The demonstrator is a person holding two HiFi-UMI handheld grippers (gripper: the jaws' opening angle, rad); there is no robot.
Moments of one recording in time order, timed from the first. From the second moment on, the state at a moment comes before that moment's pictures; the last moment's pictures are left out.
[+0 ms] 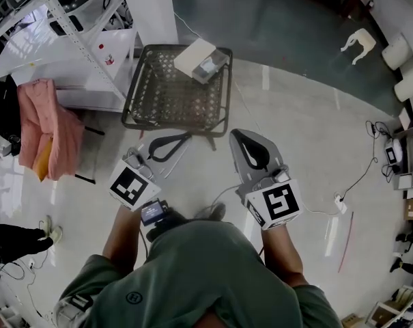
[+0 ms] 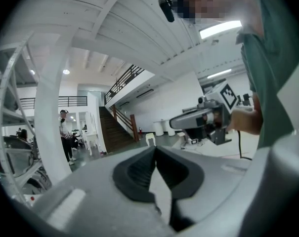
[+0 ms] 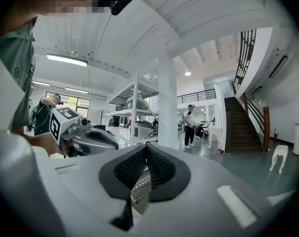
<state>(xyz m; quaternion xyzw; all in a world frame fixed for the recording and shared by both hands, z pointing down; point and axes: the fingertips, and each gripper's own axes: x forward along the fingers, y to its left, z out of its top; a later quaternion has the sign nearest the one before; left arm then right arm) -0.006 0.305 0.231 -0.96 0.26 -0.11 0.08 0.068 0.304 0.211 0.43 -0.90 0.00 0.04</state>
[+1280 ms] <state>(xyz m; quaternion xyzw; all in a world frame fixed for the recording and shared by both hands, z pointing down) -0.085 0.101 0.228 -0.98 0.14 -0.07 0.09 -0.012 0.126 0.213 0.54 -0.84 0.01 0.07</state>
